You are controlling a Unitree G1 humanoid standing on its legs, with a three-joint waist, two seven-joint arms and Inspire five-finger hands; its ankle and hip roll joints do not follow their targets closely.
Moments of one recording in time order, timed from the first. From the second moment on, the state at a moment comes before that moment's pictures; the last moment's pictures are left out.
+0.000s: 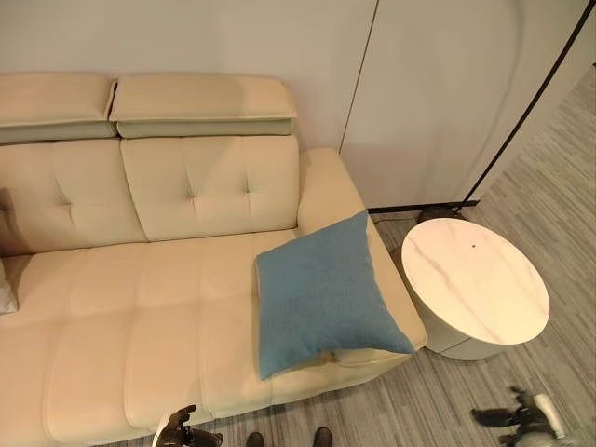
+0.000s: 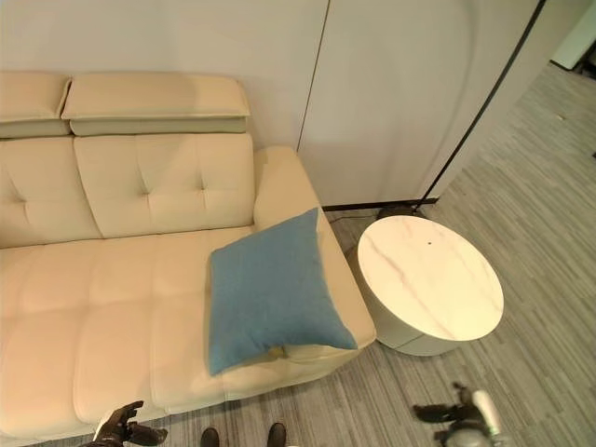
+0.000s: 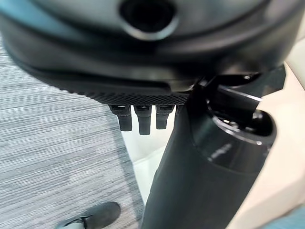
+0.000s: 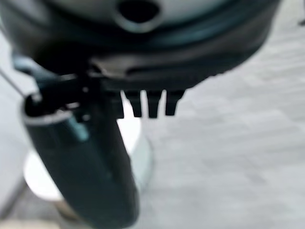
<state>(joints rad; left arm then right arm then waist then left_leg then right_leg) 0.04 0.31 -0.21 1.12 -0.17 -0.11 0.17 -0.06 -0.67 -0.07 1.03 0.05 -0.06 -0.24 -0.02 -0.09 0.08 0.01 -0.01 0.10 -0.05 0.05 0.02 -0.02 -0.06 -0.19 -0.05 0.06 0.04</state>
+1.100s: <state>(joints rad) 0.07 0.23 -0.19 0.94 -0.29 -0.11 0.17 -0.27 -0.40 0.10 0.70 0.52 -0.13 -0.24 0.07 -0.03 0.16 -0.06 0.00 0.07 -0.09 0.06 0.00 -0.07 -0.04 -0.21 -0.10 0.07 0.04</state>
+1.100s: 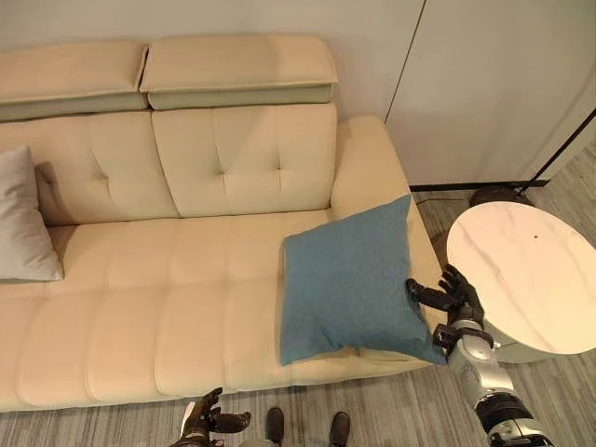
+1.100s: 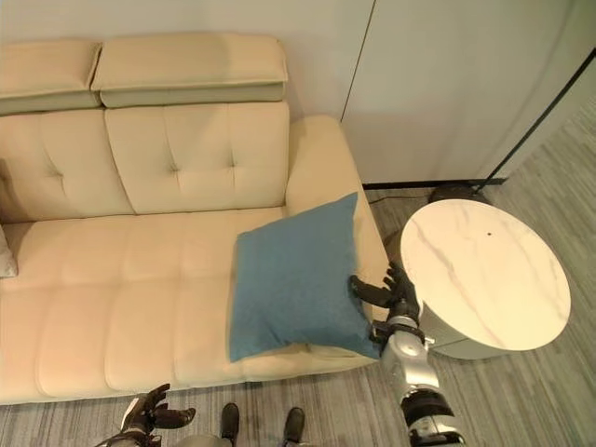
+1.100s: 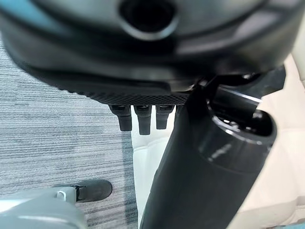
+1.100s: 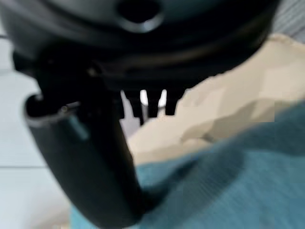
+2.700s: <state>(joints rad) -0.36 0.30 -0.29 0.72 -0.49 -0.15 0.29 -0.35 -0.35 0.29 0.50 0.42 -0.14 -0.19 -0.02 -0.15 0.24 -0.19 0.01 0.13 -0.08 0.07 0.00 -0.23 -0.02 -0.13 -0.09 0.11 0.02</state>
